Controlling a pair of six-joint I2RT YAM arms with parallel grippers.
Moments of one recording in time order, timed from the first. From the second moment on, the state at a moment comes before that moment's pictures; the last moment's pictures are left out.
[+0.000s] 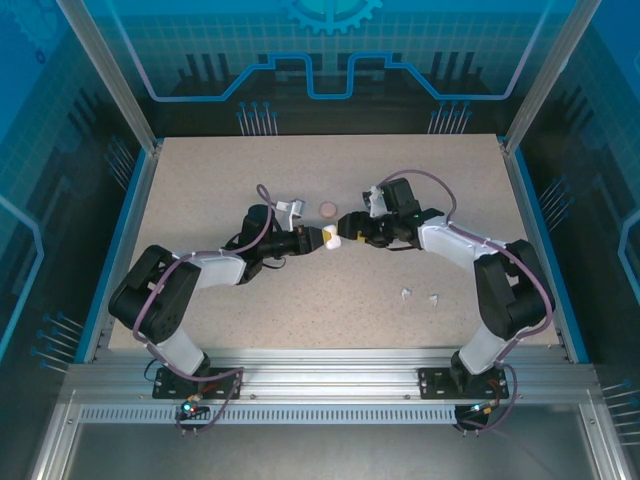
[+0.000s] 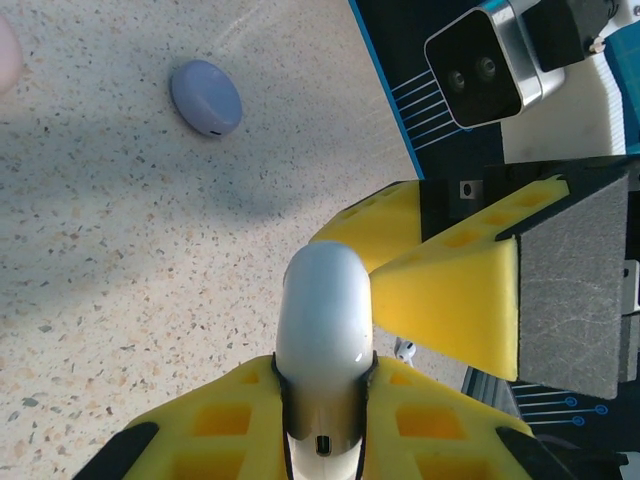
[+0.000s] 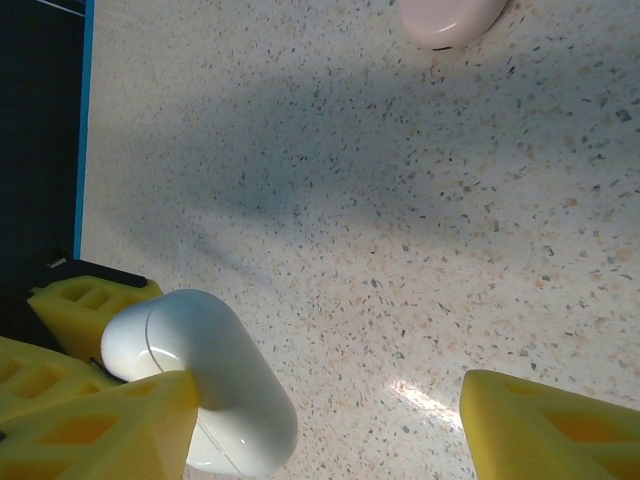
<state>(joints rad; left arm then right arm) -0.42 1.66 0.69 0.56 0.64 -0.76 0.41 1.67 1.04 -0.24 -0.54 0.58</state>
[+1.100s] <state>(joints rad) -0.42 1.66 0.70 0.55 0.64 -0.76 0.40 1.62 1.02 -0.21 -0.58 0.81</state>
